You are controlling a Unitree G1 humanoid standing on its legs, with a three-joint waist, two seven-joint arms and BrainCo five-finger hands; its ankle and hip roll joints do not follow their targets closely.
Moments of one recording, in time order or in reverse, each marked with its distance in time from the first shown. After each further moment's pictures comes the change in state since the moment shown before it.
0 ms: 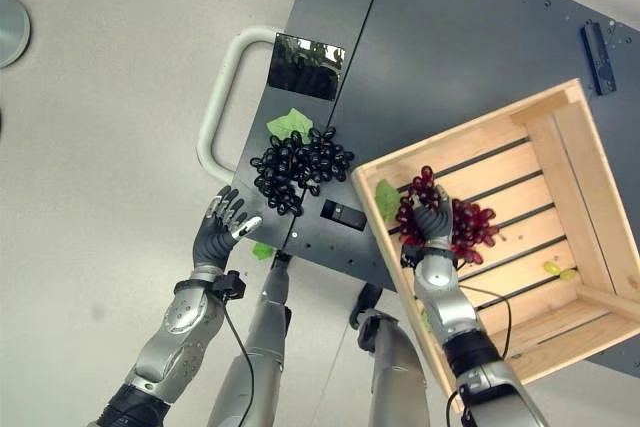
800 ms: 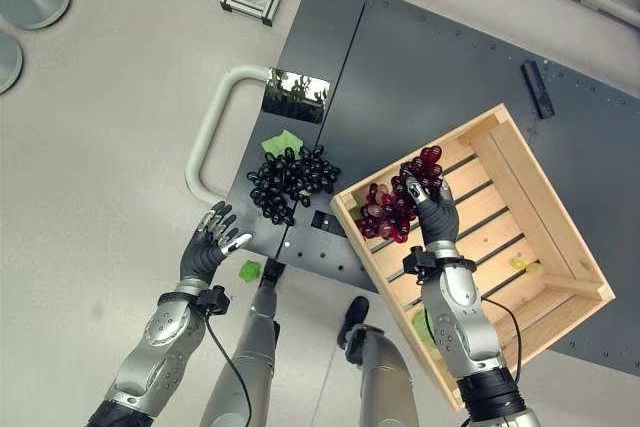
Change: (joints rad) left arm 0.046 0.040 0.050 0.006 0.094 0.046 -0.136; right arm 0.062 -0.086 -0.084 -0.335 0.203 0.004 0.238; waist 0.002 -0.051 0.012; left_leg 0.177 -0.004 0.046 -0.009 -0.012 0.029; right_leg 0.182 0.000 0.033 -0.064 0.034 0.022
